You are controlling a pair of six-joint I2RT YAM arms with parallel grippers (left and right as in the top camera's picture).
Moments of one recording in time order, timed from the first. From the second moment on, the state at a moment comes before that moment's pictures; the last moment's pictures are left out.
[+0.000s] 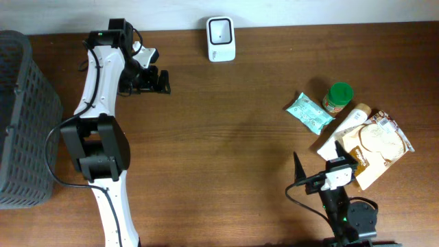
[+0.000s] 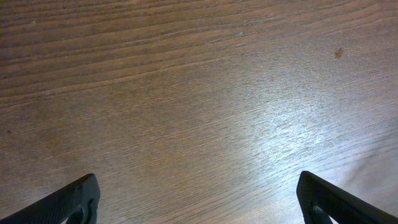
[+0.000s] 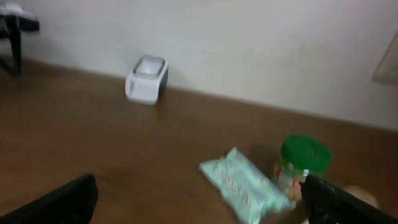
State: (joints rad) left arm 0.01 2.37 2.22 -1.34 0.27 0.18; right arm 0.10 0.02 0.01 -0.06 -0.09 -0.12
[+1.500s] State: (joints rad) left arm -0.10 1.74 1.86 -1.04 0.14 0.18; right arm 0.10 0.01 0.01 -0.07 -0.09 -0.12
